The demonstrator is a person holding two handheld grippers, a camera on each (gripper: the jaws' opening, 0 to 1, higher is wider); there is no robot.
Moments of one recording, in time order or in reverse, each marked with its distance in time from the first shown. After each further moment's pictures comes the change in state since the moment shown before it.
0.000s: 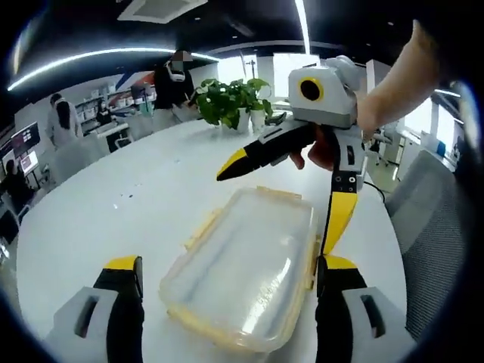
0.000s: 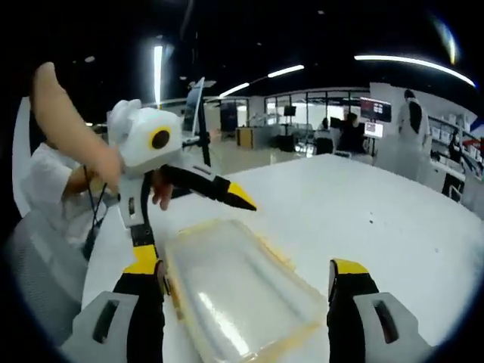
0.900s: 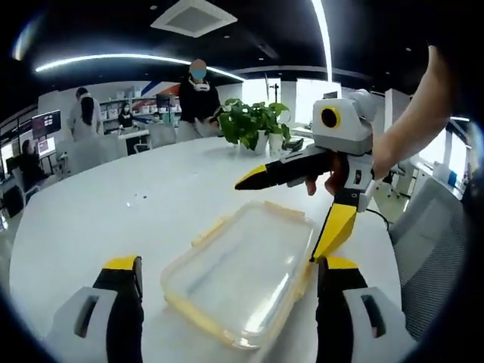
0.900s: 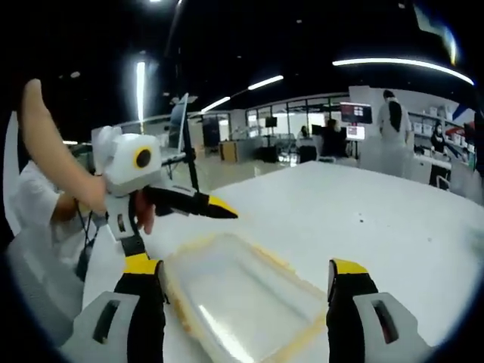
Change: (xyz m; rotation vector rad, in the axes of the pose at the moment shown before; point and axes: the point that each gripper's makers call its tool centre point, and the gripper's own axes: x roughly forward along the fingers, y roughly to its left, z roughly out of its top) left arm -0.011 0.002 0.006 -0.106 -0.120 0.075; right arm -0.002 -0.001 0.009 0.054 -0.079 -0.092
